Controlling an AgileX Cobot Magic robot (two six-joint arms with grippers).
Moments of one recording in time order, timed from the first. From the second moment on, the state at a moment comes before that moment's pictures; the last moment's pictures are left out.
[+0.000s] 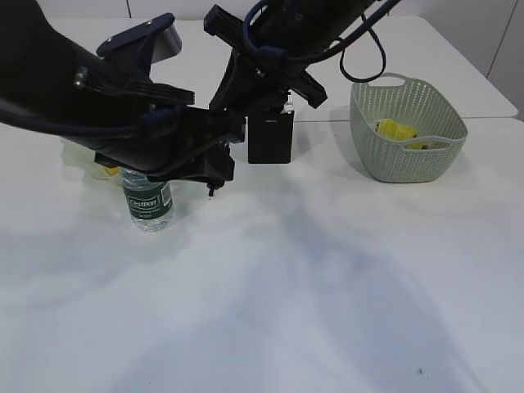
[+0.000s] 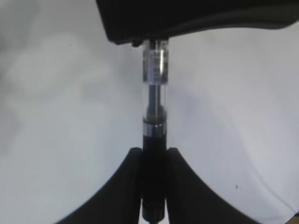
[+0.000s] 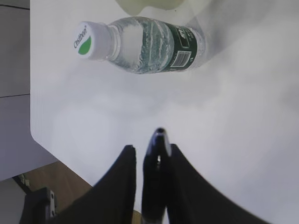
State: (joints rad) left arm -0.64 1.58 -1.11 -0.33 0.45 -0.24; right arm 0.37 2.13 -2.04 0.67 1.24 0.11
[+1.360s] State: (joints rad) left arm -0.62 1.58 -1.11 -0.29 0.46 -0.24; right arm 0.37 2.13 -2.04 0.75 1.20 0.06
